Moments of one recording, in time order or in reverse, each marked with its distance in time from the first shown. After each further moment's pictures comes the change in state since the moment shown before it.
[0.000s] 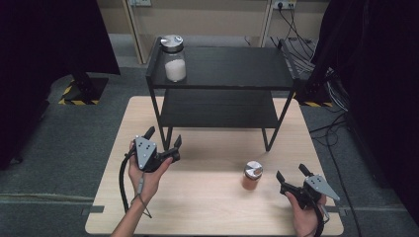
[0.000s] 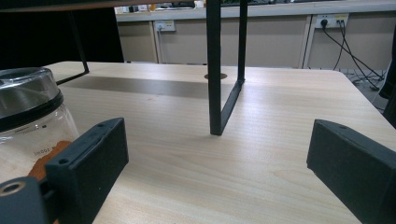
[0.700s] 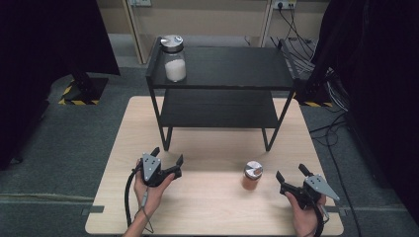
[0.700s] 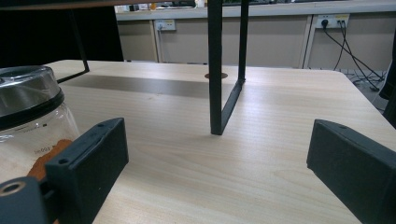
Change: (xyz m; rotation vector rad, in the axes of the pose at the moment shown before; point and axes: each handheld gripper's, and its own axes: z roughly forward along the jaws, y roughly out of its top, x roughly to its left) left arm 0.002 -0.050 -0.006 0.166 -0.020 -0.062; right arm 0.000 0.000 0.000 0.002 0.001 -0.005
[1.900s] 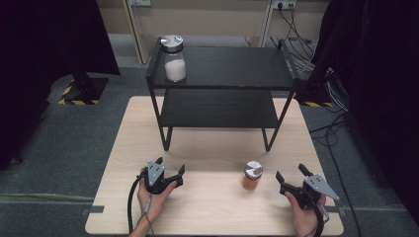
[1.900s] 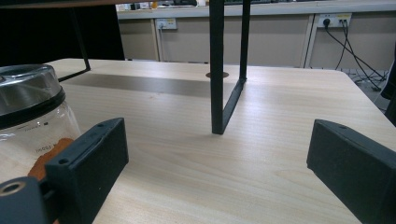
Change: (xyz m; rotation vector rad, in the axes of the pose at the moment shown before) left arm 0.000 -0.017 0.002 0.081 -0.008 -0.007; right arm -0.001 0.001 0.000 0.003 0.005 -0.003
